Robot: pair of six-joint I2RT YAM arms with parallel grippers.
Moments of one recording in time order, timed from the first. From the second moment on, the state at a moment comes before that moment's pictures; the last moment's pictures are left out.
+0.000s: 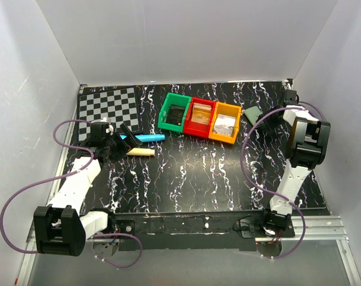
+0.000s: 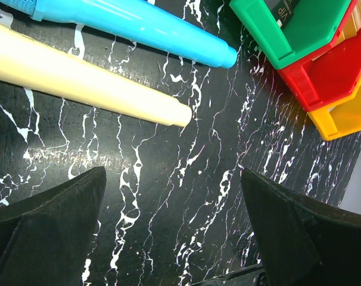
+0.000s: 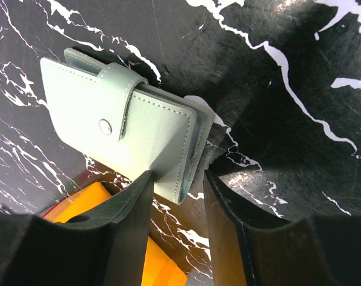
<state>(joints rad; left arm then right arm) -0.08 1.12 0.76 -0.42 0.24 -0.67 -0.19 2.08 1.48 -0.46 -0.17 0.89</state>
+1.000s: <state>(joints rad) -0.08 1.02 0.69 -0.40 0.27 -0.70 -0.19 1.74 1.12 -0.45 -0.11 0.82</state>
